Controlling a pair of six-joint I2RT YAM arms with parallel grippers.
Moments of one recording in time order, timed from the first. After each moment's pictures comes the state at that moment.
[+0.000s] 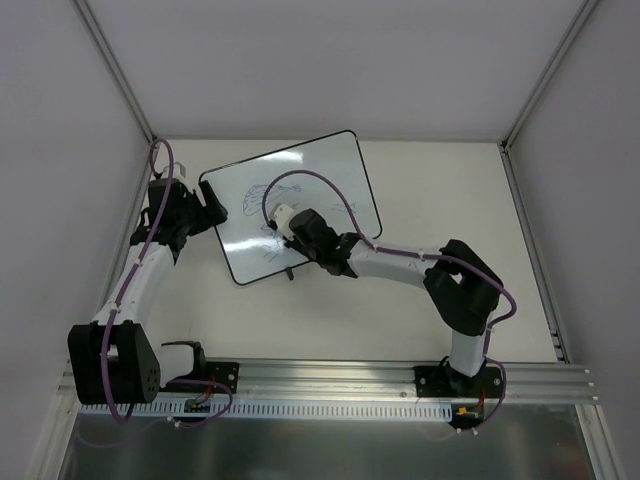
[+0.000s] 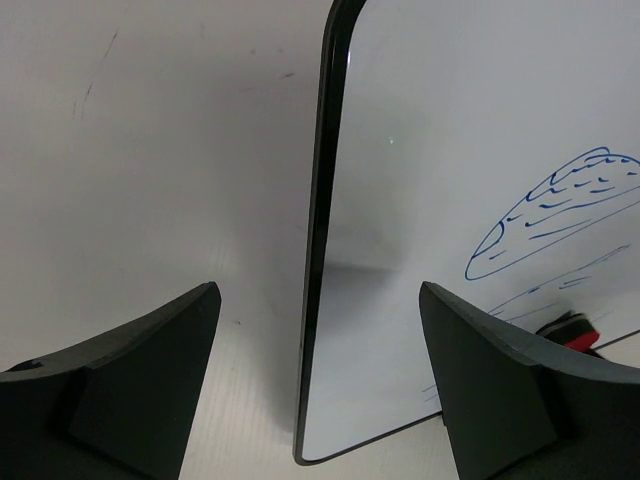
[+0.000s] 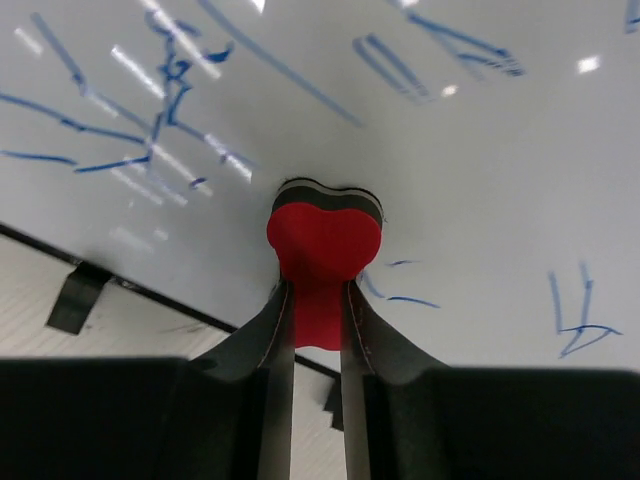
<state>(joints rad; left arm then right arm) 0.04 1.20 0.85 -0.28 0.10 -0.39 0.97 1.87 1.25 -0.09 0.34 -0.29</state>
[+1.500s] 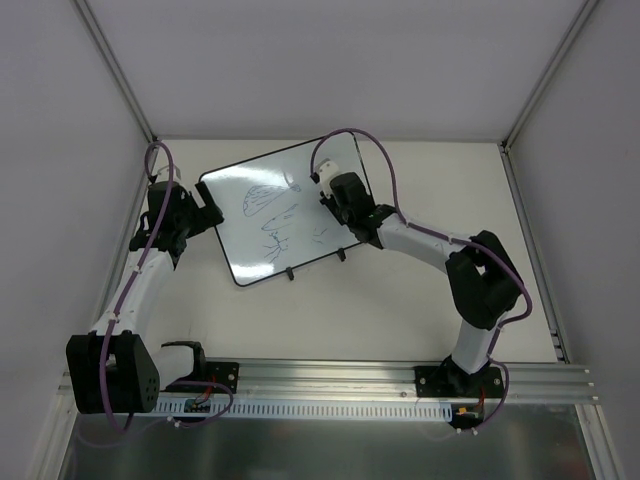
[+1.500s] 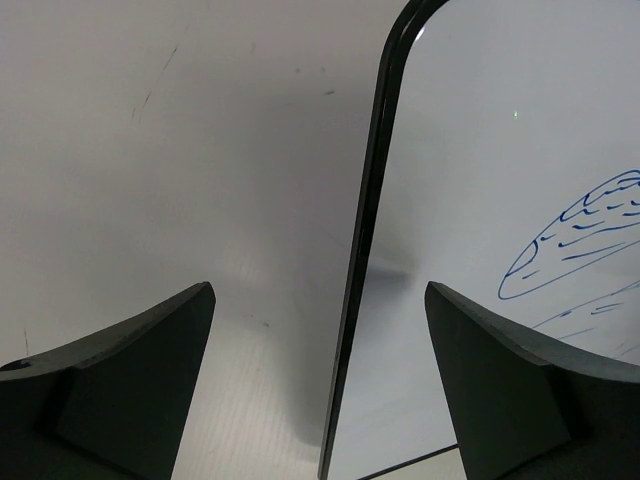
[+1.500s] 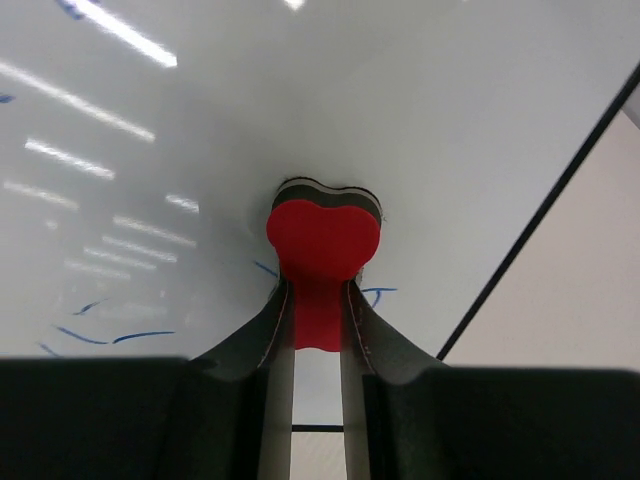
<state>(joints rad) 0.03 1.15 0.83 -0.29 -0.01 -0.39 0.72 1.81 1.26 -0.06 0.33 -0.22</state>
